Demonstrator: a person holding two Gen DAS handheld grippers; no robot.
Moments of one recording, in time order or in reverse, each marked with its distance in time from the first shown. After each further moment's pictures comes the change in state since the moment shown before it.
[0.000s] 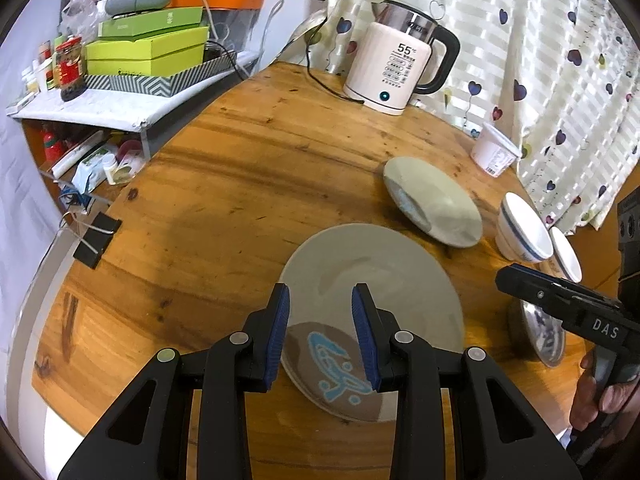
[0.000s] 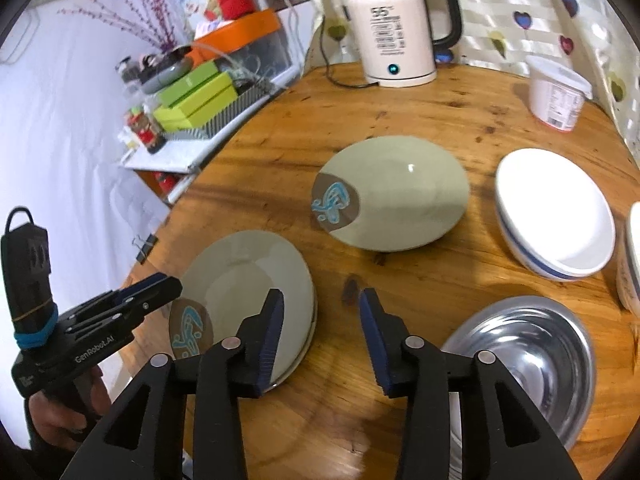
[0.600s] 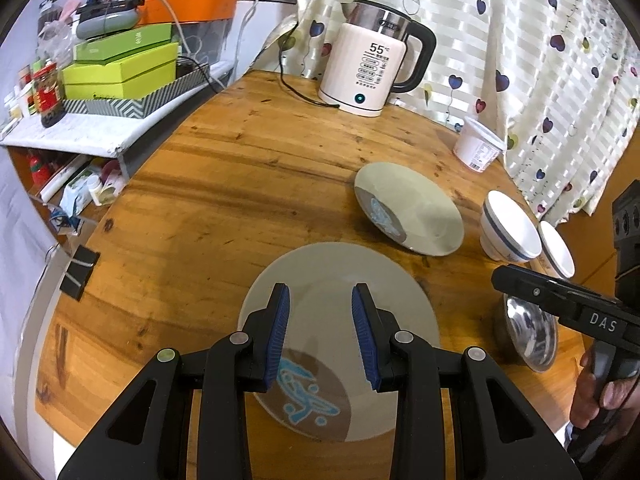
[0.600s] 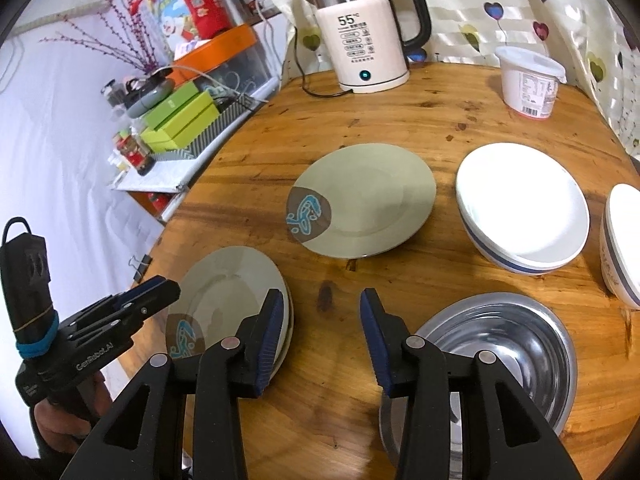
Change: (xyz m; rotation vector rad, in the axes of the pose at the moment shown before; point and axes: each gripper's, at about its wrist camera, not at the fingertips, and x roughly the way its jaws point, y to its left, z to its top) left arm 0.004 -0.024 0.016 0.067 0.000 -0.022; right arm -0.013 -0.020 0.003 0.077 -0.021 -0.009
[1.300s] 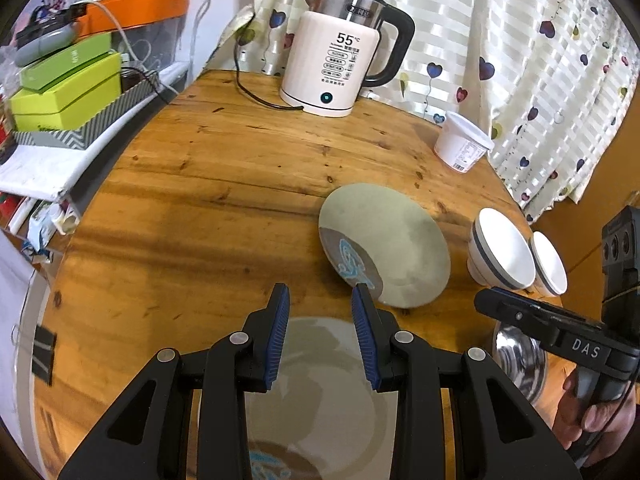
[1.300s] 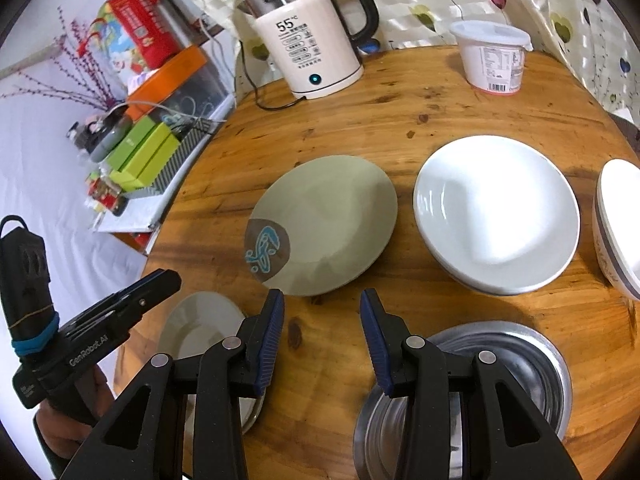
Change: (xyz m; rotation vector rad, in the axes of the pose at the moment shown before) left arm 0.047 -0.020 0.060 0.071 0.067 -0.086; right arm 0.013 -0.032 0.024 0.166 -0.004 -0.035
